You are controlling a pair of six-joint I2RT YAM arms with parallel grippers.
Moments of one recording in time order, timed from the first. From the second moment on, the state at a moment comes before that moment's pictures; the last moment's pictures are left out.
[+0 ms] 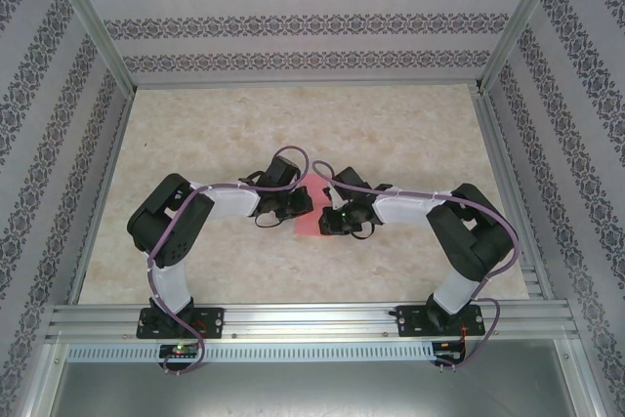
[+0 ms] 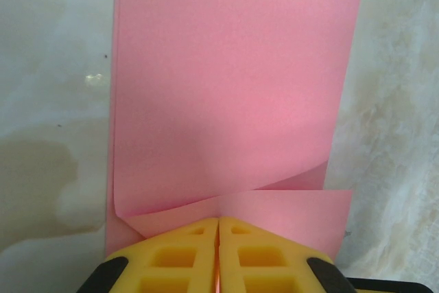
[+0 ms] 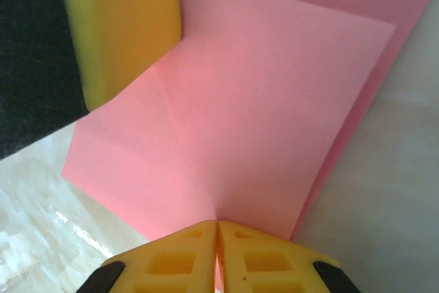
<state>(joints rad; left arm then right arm) -0.64 1.86 0.95 -0.06 0.33 -0.89 0.67 1.70 0.81 -0.27 -0.38 0.50</state>
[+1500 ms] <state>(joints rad) -0.64 1.86 0.95 -0.07 0.33 -0.88 0.65 1.71 0.86 -0.28 -0.42 0.48</state>
